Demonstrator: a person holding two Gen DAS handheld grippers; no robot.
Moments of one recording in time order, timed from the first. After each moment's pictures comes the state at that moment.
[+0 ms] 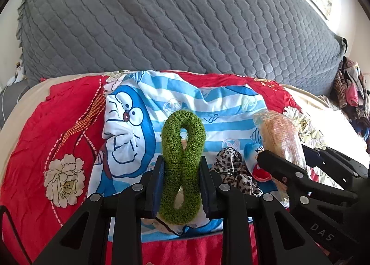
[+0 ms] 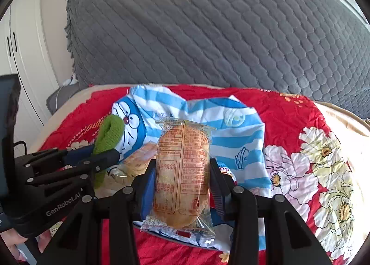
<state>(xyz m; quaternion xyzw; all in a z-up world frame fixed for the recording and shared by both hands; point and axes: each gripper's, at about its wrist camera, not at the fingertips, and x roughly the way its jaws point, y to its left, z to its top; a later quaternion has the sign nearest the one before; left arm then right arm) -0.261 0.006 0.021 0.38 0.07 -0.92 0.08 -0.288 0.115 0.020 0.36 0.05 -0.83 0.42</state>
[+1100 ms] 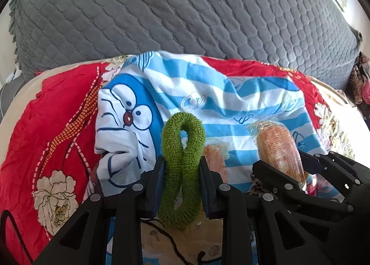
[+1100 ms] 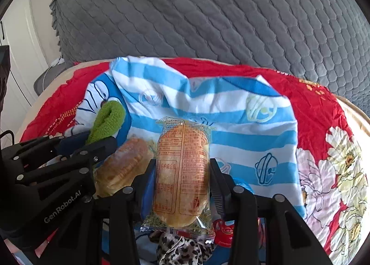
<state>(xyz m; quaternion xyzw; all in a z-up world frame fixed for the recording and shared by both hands) -0.324 -0.020 -0.017 0.43 0.06 -0.89 0.11 -0.331 0.048 -0.028 0.42 0.10 -0.80 0.41</state>
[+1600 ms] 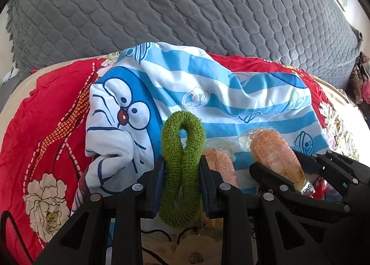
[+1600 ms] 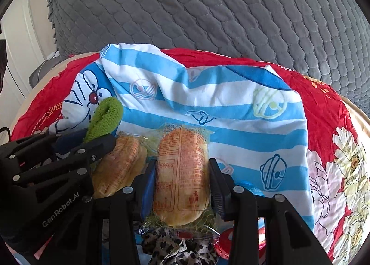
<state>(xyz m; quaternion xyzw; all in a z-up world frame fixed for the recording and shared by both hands) -0.333 -0.027 -0.032 0.43 0.07 -0.89 0.11 -0.337 0.036 -0.045 0.43 0.12 -0.80 0.41</state>
